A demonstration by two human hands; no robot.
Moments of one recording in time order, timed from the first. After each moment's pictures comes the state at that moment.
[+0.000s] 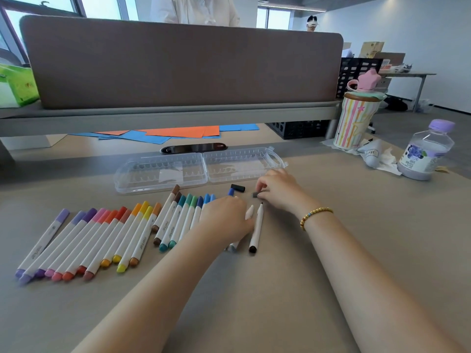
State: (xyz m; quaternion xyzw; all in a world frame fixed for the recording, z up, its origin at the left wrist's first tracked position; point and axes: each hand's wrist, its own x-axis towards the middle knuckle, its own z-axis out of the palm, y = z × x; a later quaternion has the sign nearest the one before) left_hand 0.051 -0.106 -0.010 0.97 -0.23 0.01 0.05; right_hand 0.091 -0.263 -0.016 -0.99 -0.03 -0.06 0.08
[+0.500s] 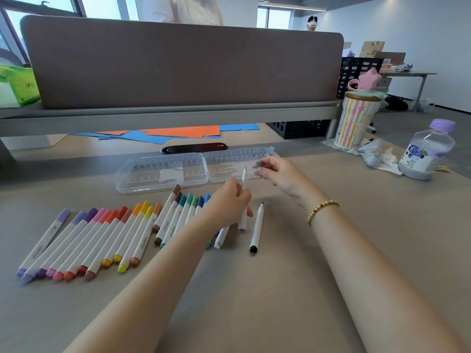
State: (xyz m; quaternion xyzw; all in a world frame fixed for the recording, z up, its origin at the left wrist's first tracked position) left_hand 0.061 -0.106 0.000 0.90 -0.16 -0.09 0.41; right_hand 0.083 -0.263 0.005 -0.86 -0.02 -0.07 0.50
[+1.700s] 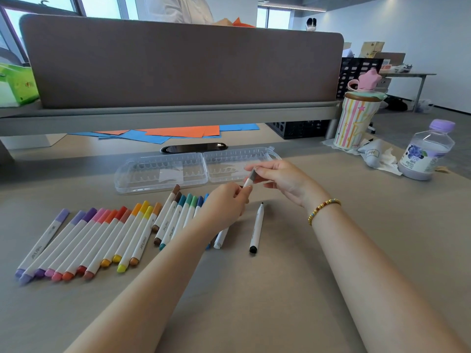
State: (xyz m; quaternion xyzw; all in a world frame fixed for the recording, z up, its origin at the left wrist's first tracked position) left_hand 0.067 -0.102 -0.008 0.90 -0.17 -0.04 0.39; right_hand 0.082 -0.264 0.005 -0.80 -0.04 0.01 0.59
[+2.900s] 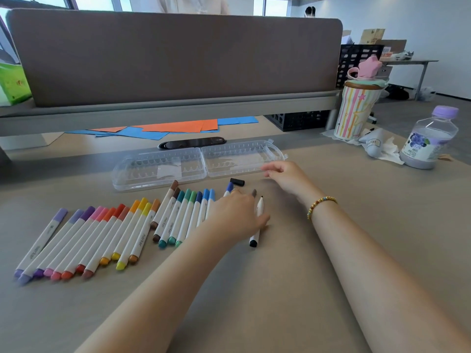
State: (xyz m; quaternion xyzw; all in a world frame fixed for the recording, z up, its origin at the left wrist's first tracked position) left_hand 0.041 -0.116 -0.011 0.97 -0.25 0.01 0.07; right_hand 0.097 -0.281 -0.025 -0.88 0.06 -0.07 0.47
